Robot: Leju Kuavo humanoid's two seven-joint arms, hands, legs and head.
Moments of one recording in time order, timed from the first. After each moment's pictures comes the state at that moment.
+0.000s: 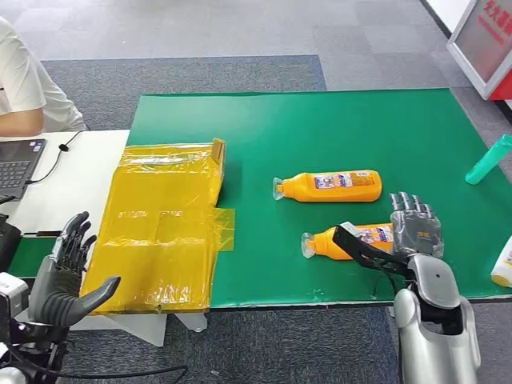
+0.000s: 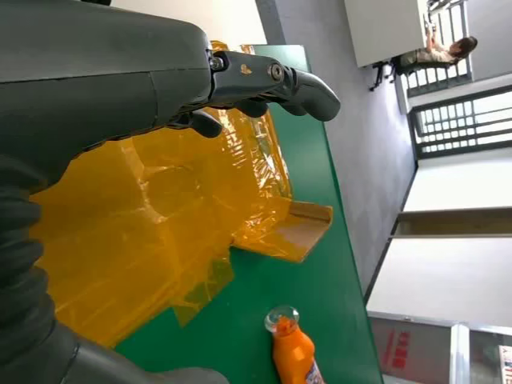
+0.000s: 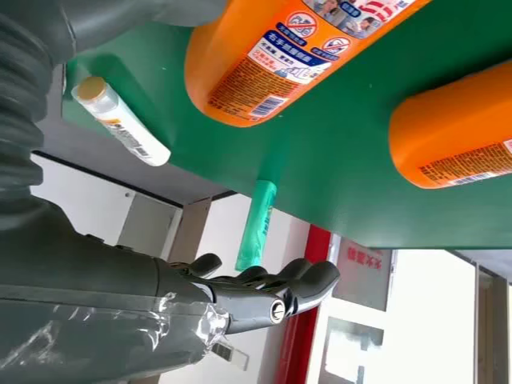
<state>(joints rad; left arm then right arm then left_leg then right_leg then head) 0.24 -0.19 0.19 -1.96 -0.10 -0.44 -0.13 -0.15 0.09 -0.06 -1.63 1.53 0.24 0.09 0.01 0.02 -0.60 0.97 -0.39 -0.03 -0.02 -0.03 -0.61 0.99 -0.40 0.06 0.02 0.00</state>
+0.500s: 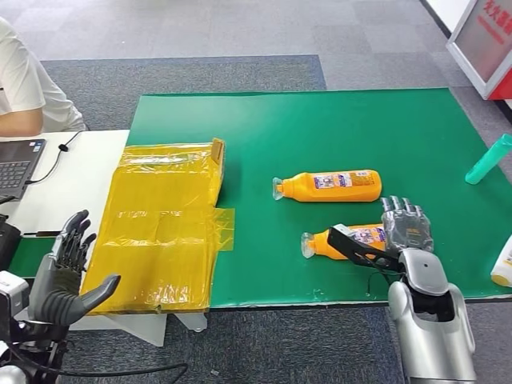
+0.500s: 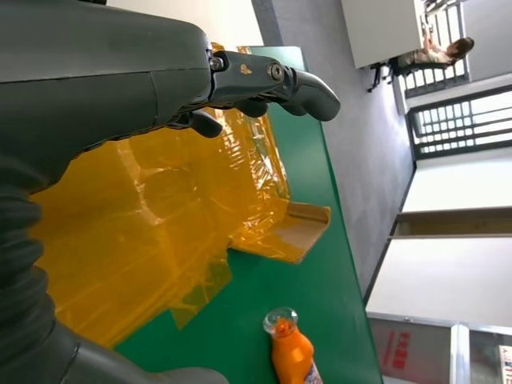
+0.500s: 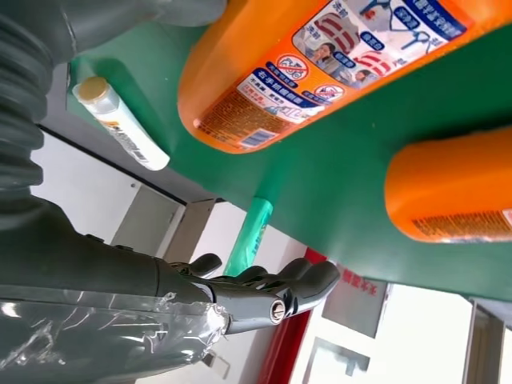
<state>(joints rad) 0.23 -0.19 0.19 -1.96 -0.10 -0.43 -0.13 -0.21 0.04 0.00 -1.53 1.53 0.31 0.14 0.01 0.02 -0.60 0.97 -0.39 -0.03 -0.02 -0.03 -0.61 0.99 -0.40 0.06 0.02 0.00</state>
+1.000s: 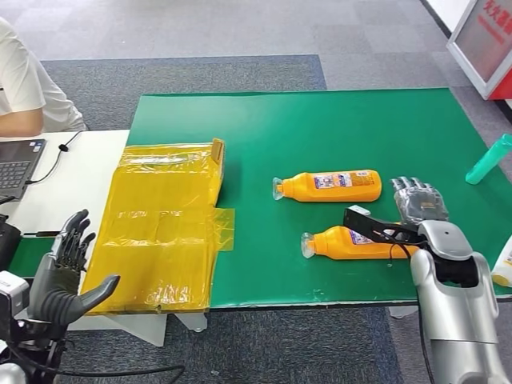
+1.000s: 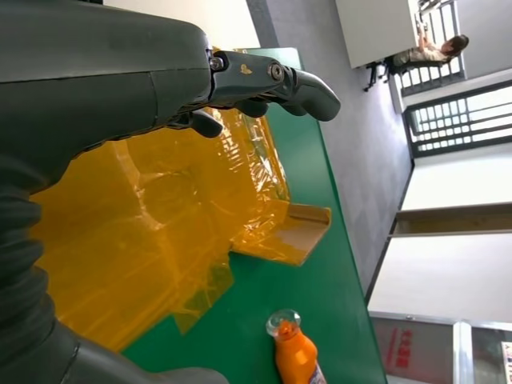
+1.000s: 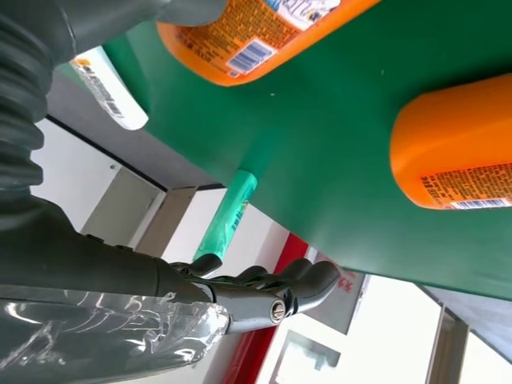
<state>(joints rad) 0.22 -0.16 0.19 -1.94 -0.10 -0.43 -0.15 -0.38 -0.08 -0.01 -1.41 1.47 0.40 0.01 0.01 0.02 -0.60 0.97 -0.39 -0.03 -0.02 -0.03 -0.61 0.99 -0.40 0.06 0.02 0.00</state>
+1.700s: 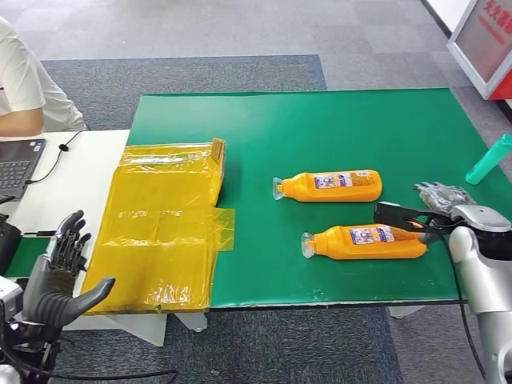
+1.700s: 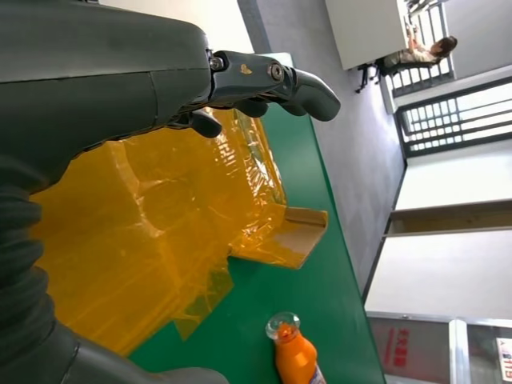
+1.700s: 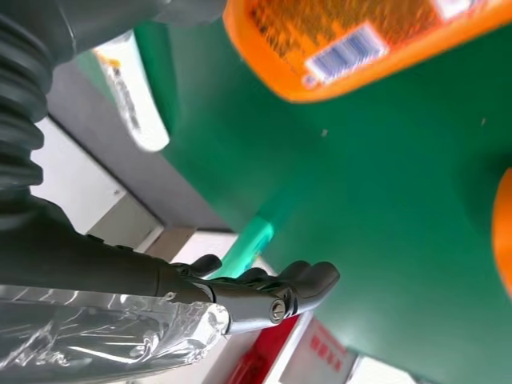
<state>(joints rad) 0.23 -0.13 0.19 -1.94 -0.09 -0.43 -0.18 -0.53 -0.31 0.09 -1.21 1.21 0.59 0.01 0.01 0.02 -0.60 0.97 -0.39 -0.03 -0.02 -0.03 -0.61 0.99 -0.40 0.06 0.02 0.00</state>
